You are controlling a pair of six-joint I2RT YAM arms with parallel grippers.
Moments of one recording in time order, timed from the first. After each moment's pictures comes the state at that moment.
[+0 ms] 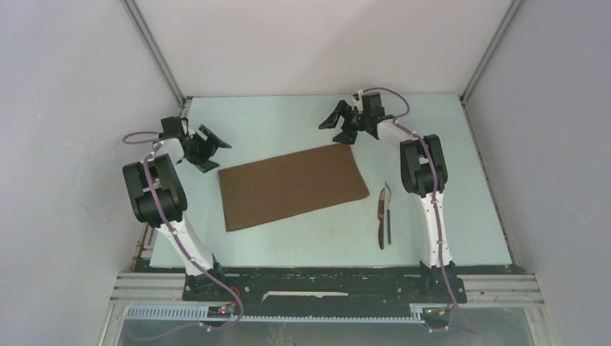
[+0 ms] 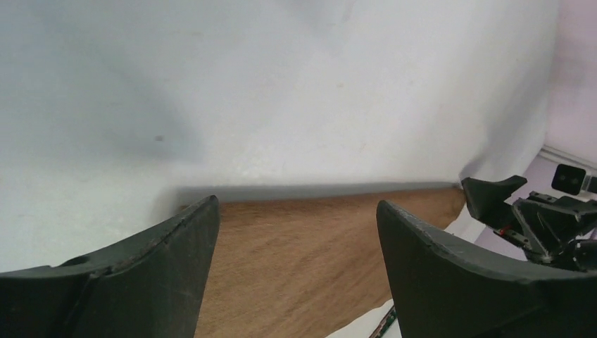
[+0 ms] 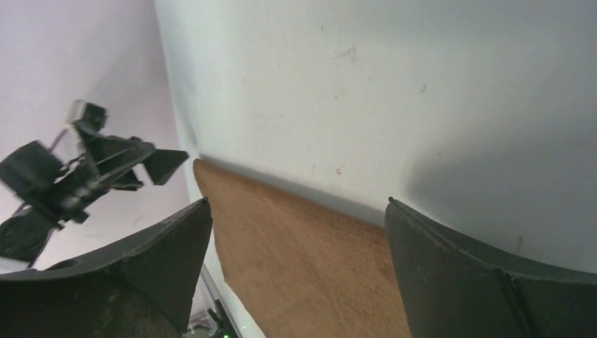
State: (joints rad) left arm 0.32 1.94 1.30 -0.42 0.48 -0.62; right arm 0.26 2.44 1.85 -0.04 -0.70 0.85
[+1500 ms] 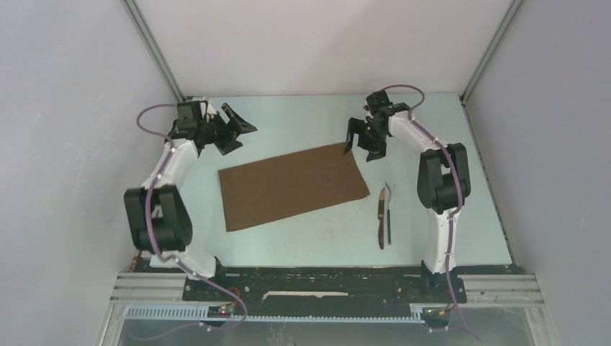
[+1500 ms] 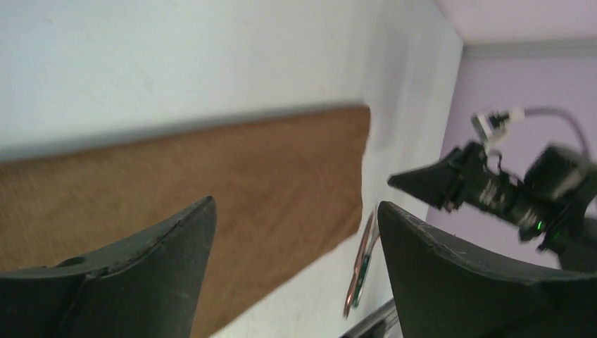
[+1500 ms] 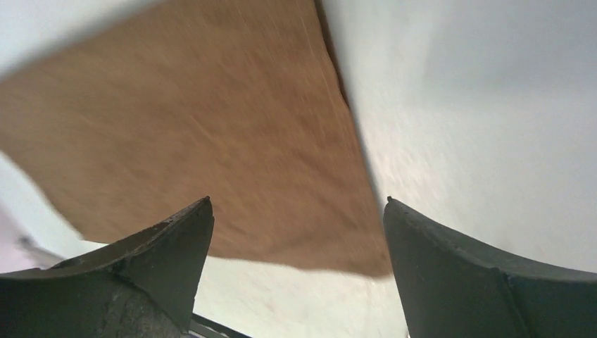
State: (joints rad) left arm 0.12 1.71 1.25 -0.29 0.57 -0.70; right arm 0.26 2.13 1.74 -0.74 -0.33 0.48
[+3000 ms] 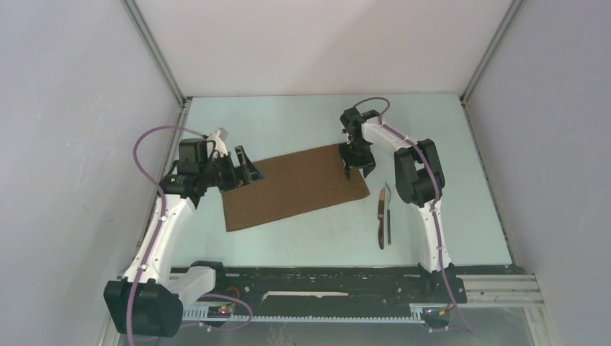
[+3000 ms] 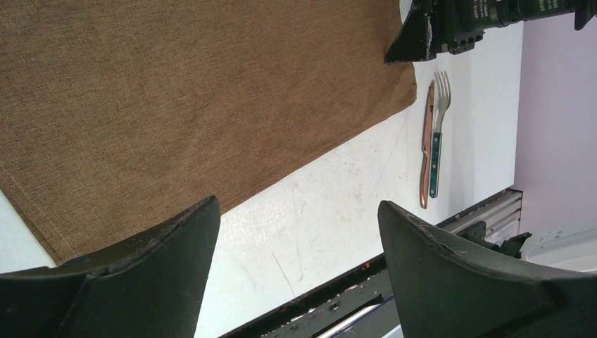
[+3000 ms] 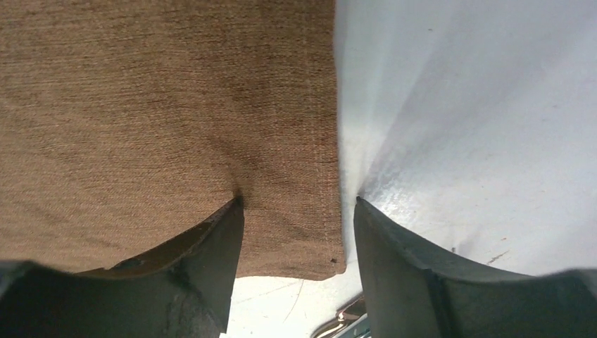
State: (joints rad) left arm -0.06 1.03 0.92 -0.65 0.47 -0.39; right arm 0.42 2.31 1.90 -1.08 -0.04 0.23
